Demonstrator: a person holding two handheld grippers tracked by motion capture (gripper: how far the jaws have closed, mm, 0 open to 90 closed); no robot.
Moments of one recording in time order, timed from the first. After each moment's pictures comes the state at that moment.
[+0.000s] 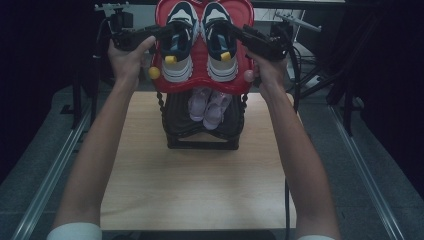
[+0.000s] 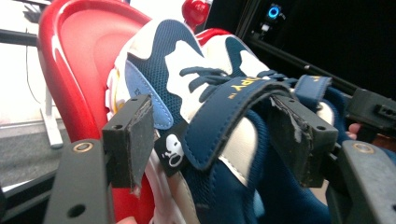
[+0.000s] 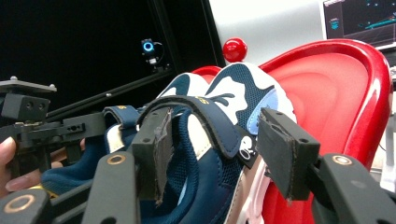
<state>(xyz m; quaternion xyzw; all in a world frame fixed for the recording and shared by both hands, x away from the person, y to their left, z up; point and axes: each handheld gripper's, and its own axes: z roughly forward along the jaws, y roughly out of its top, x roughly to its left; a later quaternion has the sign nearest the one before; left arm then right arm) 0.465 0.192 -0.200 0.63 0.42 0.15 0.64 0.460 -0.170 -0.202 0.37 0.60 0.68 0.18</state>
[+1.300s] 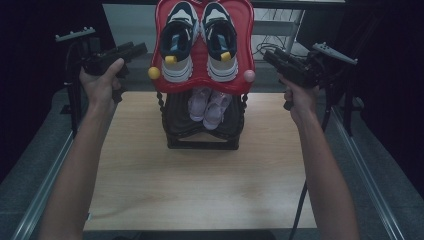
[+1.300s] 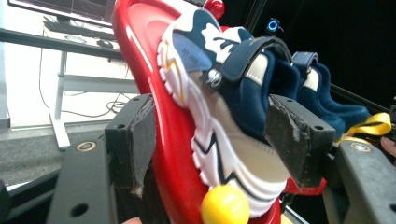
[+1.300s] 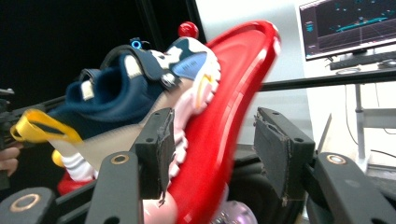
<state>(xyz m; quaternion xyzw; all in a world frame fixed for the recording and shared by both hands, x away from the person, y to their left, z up) 0.417 0.251 -0.238 0.61 0.42 0.16 0.65 0.430 -0.255 -0.249 0.38 0.59 0.68 0.20</state>
